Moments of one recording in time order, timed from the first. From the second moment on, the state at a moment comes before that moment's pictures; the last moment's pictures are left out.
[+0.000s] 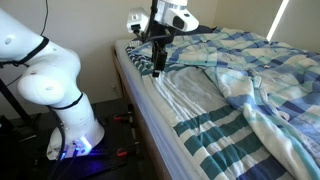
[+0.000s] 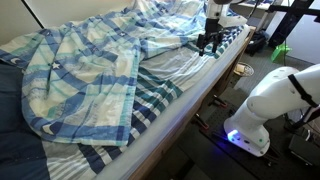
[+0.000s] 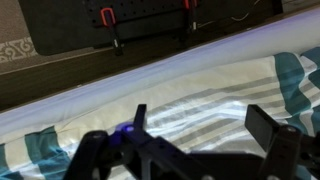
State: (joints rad) arm -0.07 -0.61 -0.18 -2.50 0.07 1.72 -0.02
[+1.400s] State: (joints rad) arm -0.02 -0.40 -0.11 -2.26 0.12 1.81 -0.02
